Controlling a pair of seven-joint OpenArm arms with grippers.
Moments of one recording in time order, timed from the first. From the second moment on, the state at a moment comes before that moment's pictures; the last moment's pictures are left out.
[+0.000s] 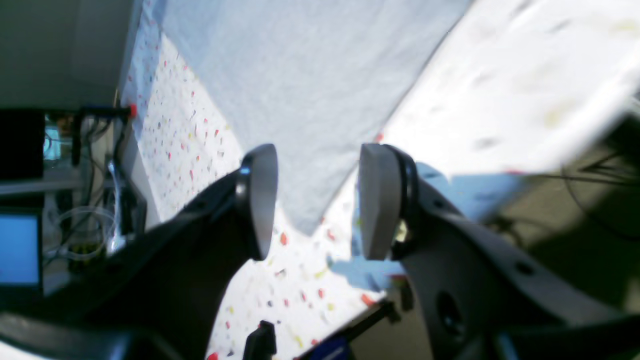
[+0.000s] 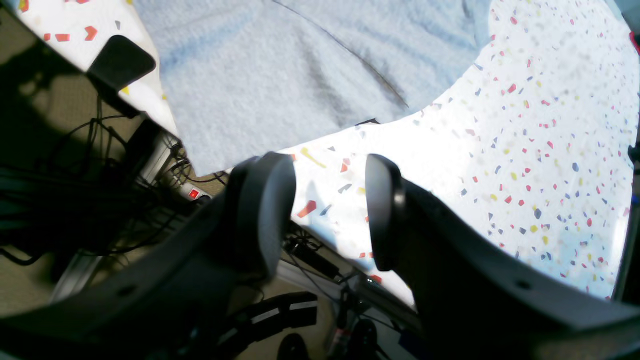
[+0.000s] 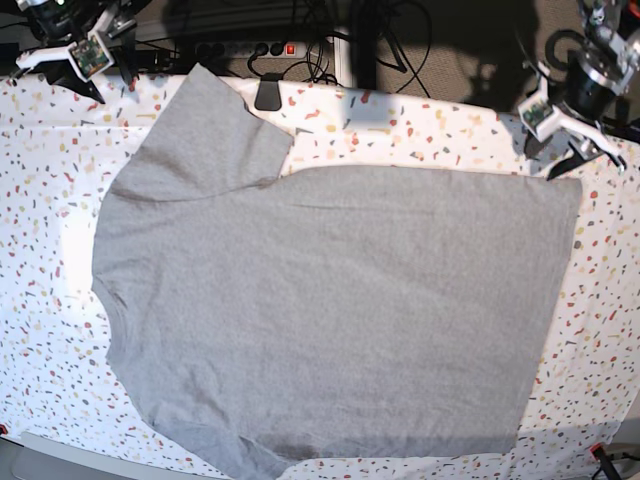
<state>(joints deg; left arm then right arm) 33.3 -24.9 -10.6 108.6 32.2 -25.3 0.3 -65.1 22.9 27.0 133.2 0.3 22.0 -15.2</state>
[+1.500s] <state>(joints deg) 8.1 -36.7 1.8 75.2 31.9 -33.6 -7.6 -65.1 22.9 27.0 135.7 0.2 16.1 -19.7</state>
